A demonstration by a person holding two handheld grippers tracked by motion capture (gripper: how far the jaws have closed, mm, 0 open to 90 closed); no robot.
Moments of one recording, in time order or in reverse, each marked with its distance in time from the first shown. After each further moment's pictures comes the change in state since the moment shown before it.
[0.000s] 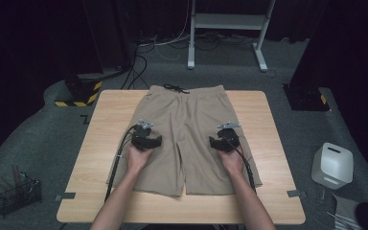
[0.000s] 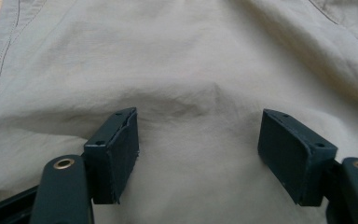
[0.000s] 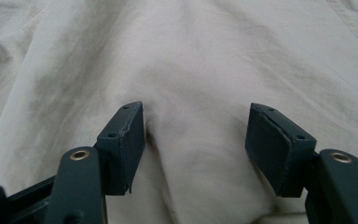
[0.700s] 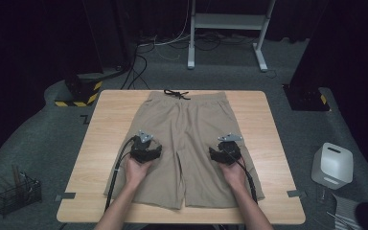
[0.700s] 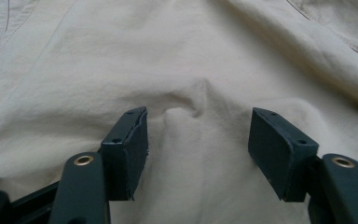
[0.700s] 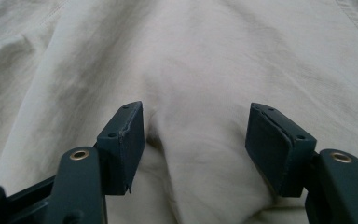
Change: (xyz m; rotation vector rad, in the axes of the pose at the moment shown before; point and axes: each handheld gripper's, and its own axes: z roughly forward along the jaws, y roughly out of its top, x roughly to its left) left arm -0.022 -0.035 -0.035 -0.029 -0.034 0.040; right arm 0.019 -0.035 -0.033 -0.020 0.029 -0.030
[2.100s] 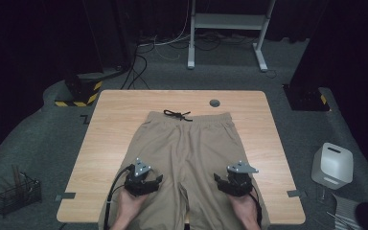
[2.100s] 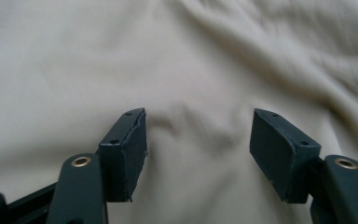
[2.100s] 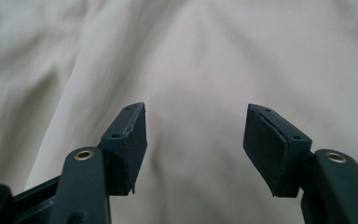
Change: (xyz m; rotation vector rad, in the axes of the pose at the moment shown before) left arm -0.039 -0.037 -0.079 -0.007 -0.117 0.036; right arm 0.027 -0.053 -0.087 -0.056 0.072 0.016
